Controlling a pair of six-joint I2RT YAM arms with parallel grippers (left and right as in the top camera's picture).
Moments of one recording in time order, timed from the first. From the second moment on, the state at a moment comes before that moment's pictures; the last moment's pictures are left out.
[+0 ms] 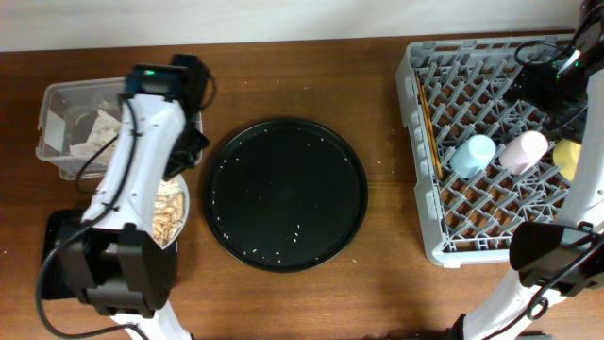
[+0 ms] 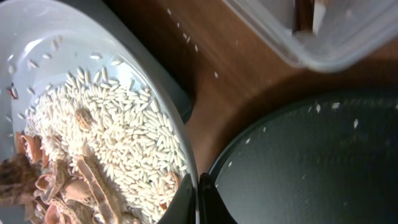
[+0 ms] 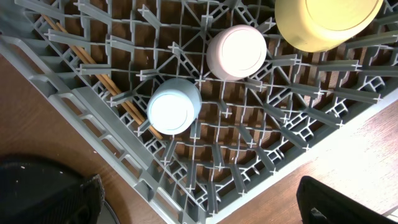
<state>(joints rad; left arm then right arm) -0.13 1.92 1.83 -1.55 -0.31 -0.97 -0.31 1.97 2.33 -1.69 0.06 0.37</state>
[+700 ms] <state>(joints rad) 0.28 1.92 1.72 -1.43 0.20 -0.57 -0.31 1.97 2.33 -1.69 0.06 0.37</state>
